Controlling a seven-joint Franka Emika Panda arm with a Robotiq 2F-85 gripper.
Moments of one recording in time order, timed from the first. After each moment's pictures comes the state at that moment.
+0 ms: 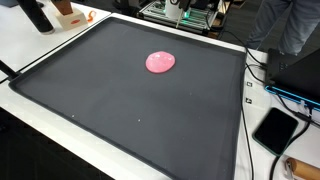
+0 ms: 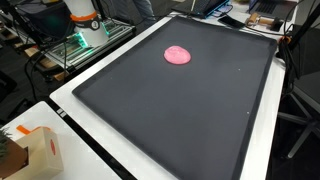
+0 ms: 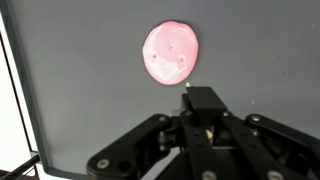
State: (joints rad) arm 0.32 0.16 0.14 -1.81 -0.25 1.77 0.59
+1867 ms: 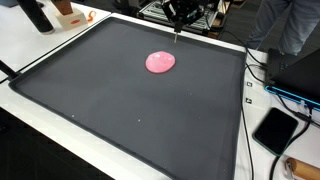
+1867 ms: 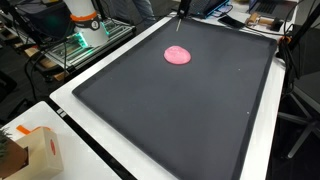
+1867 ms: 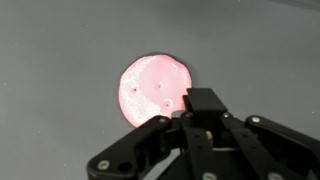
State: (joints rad) arm 0.24 0.16 0.15 -2.04 -0.12 1.94 0.17
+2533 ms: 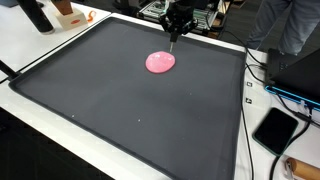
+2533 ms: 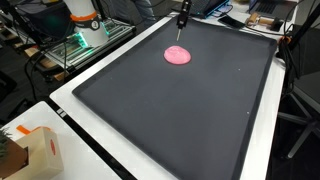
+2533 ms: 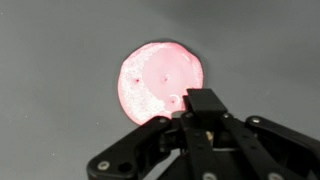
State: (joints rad) arm 0.23 0.17 0.15 -2.15 -0.18 2.13 0.10
